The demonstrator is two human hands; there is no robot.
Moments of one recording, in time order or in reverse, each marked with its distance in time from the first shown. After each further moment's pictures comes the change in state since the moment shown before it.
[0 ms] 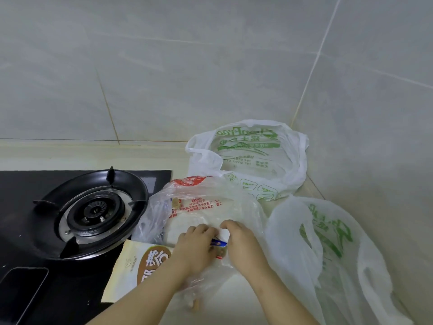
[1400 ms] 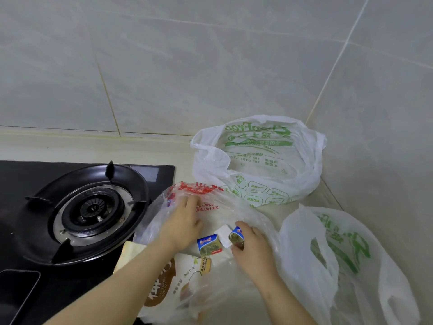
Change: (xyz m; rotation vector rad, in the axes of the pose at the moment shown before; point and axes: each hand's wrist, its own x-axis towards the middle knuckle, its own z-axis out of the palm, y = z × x) left_hand 0.037 -0.044 -0.030 -0.249 0.203 -0.048; right_hand 0.027 0.032 0.021 -0.081 0.064 0.144
